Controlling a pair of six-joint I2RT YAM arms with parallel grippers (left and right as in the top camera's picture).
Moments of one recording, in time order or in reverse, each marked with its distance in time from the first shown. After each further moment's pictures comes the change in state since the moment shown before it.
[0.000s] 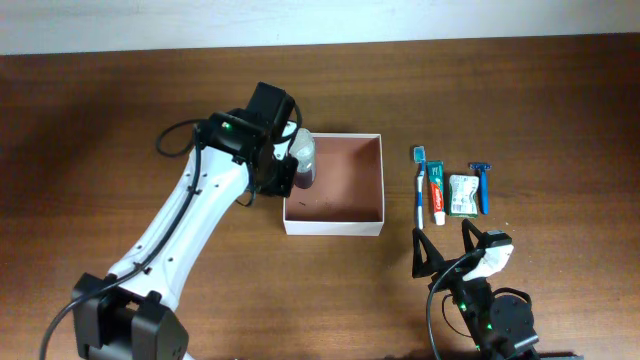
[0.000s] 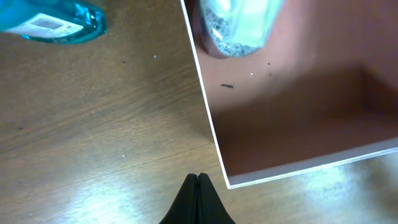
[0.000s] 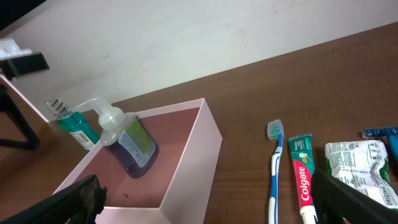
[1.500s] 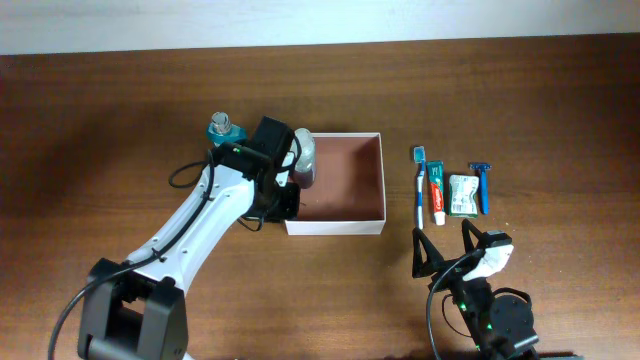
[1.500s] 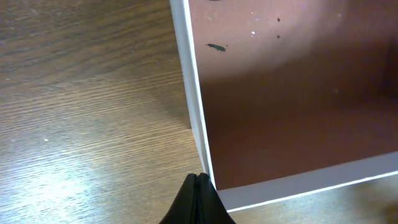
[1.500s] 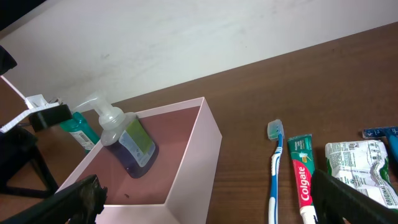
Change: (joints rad) left arm 0.000 -0.002 -0.246 0.157 0.135 -0.129; right arm 0.000 0.000 0.000 0.000 0.000 0.000
